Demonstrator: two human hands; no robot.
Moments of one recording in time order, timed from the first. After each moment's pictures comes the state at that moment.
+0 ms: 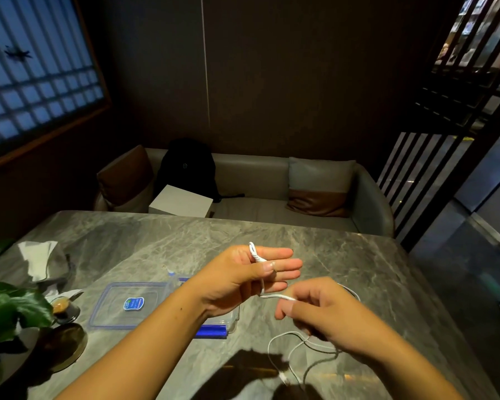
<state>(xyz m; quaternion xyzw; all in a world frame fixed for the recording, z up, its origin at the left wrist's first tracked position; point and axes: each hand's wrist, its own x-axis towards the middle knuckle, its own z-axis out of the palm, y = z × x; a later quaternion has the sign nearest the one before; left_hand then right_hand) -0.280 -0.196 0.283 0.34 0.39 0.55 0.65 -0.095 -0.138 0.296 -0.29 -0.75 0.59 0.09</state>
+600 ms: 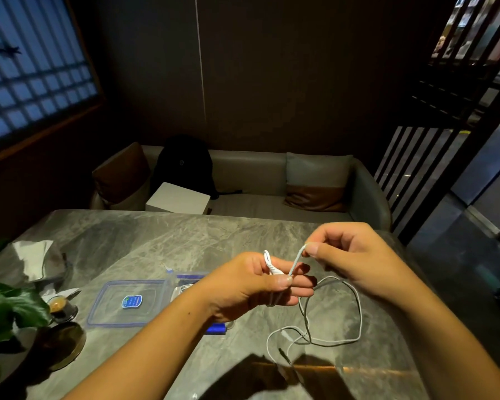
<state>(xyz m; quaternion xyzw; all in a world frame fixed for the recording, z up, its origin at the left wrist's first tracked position) -0.265 -0.197 0.282 0.38 0.42 0.48 0.67 -0.086 -0.097 0.332 -0.25 -0.79 0.50 0.25</state>
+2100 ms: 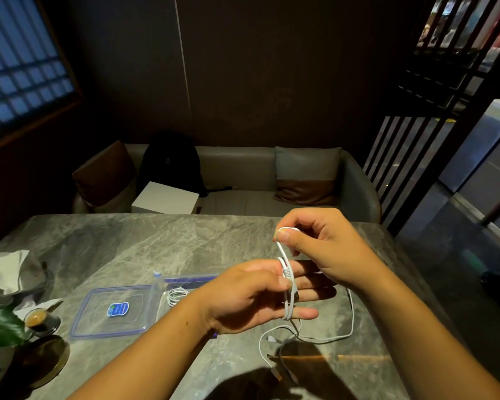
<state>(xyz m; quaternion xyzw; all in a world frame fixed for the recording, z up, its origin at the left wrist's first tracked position) -0.250 -0.177 0.279 0.32 0.29 0.46 0.78 -0.109 -0.077 0.327 -0.20 -0.82 0.46 0.27</state>
